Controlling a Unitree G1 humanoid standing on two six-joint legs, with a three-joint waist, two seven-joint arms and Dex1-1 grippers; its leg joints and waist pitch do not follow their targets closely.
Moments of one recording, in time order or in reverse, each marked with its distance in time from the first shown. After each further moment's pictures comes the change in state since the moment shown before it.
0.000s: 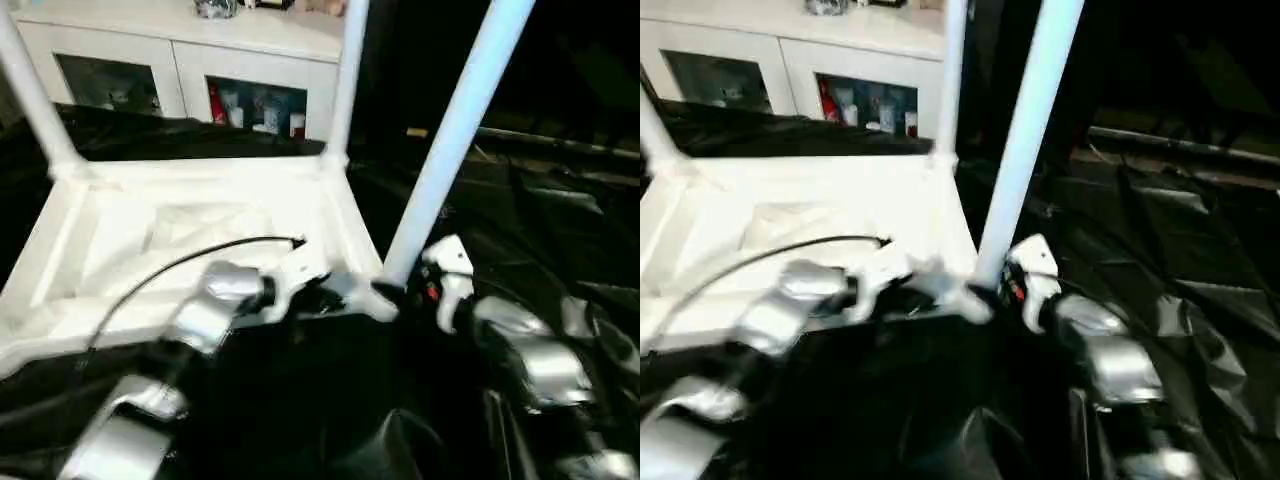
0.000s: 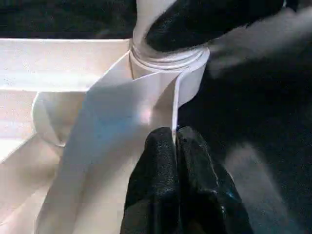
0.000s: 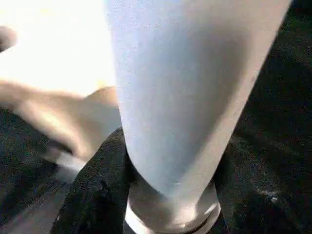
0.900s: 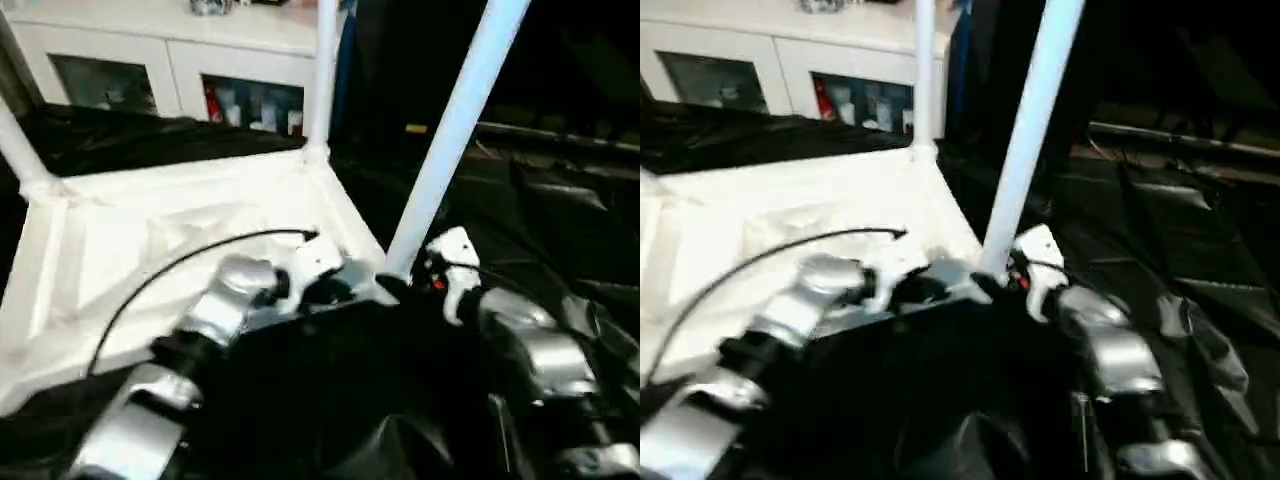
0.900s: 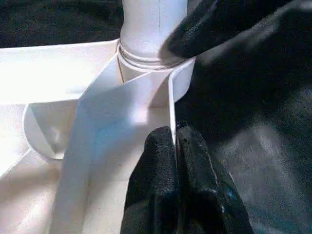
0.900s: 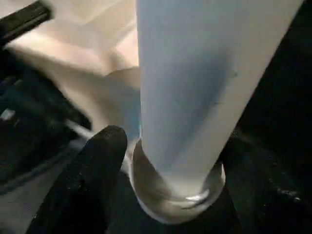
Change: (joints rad) left arm -0.018 0.059 -0.020 0.007 -0.003 -0.068 -0.139; right arm 0.018 -0.148 0.057 -0.062 0.008 -0.011 0.282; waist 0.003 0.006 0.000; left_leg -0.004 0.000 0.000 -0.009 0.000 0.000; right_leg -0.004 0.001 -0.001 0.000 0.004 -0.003
